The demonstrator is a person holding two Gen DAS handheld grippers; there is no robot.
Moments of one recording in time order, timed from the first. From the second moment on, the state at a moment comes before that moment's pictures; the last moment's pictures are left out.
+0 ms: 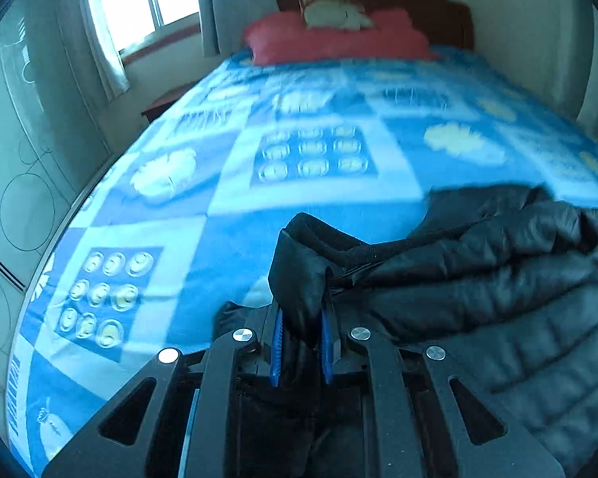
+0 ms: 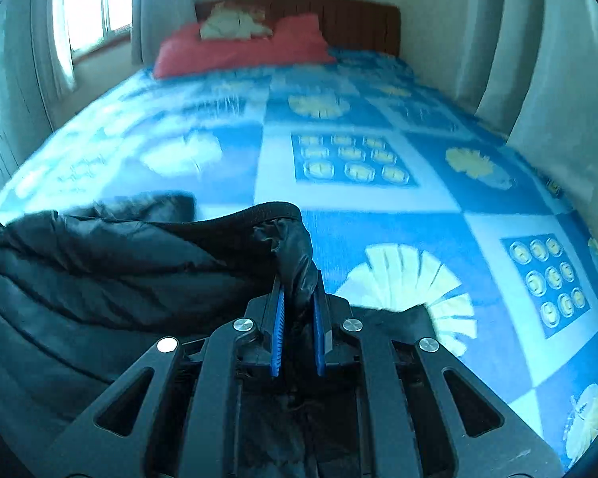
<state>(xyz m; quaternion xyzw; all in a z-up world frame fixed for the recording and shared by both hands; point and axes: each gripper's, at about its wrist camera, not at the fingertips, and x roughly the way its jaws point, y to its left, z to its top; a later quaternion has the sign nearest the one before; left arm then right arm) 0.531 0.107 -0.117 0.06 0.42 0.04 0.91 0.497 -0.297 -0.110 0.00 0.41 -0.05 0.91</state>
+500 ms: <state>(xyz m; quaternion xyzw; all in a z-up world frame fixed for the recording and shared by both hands) 0.540 0.110 -0.146 0.03 0.42 0.04 0.91 0.512 -0.303 -0.146 0.02 0.44 -0.08 0.89</state>
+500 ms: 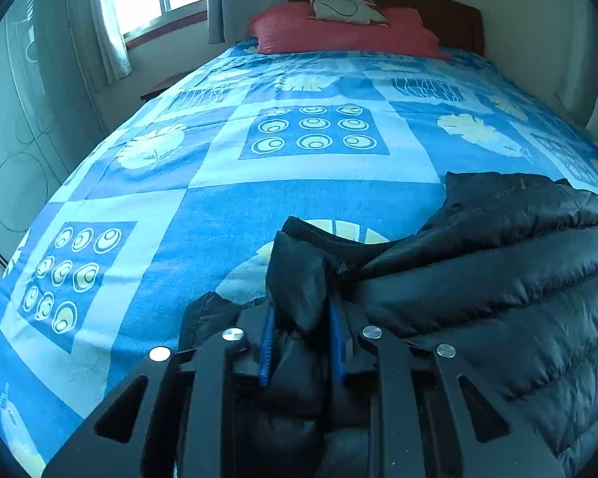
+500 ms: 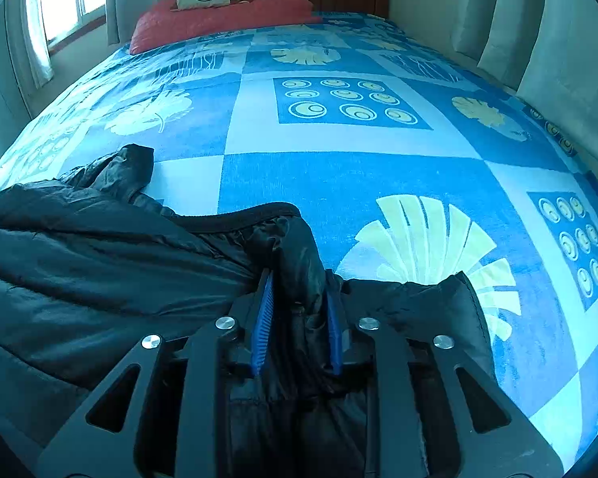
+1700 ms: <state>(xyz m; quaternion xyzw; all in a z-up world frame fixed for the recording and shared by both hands) 0.404 0.058 -0.063 -0.08 0.36 -0.02 0.93 0.393 -0.222 -0.069 0.10 0.38 0.00 0.92</state>
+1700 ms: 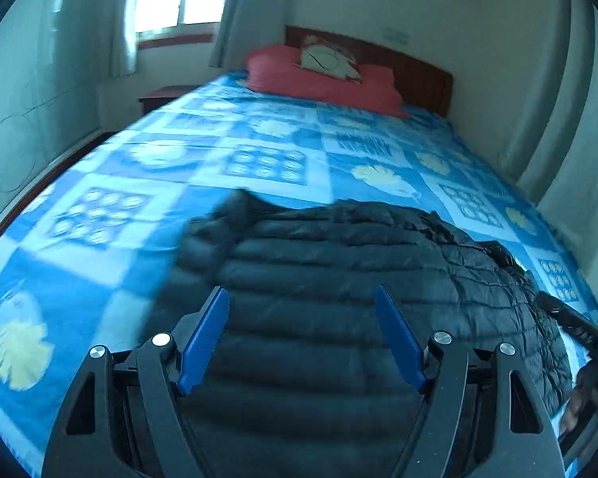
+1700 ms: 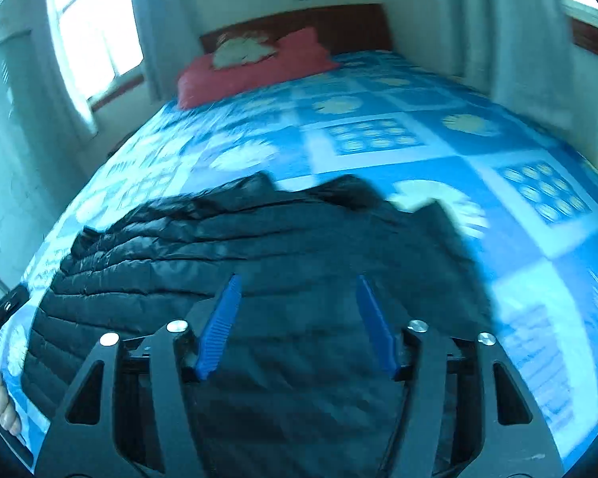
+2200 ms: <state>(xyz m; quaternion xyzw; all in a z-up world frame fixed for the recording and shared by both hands) 0.464 0.018 -0.140 -0.03 0.38 -0.01 0.92 0.450 -0.174 -0.141 0.02 0.41 0.01 0.91</state>
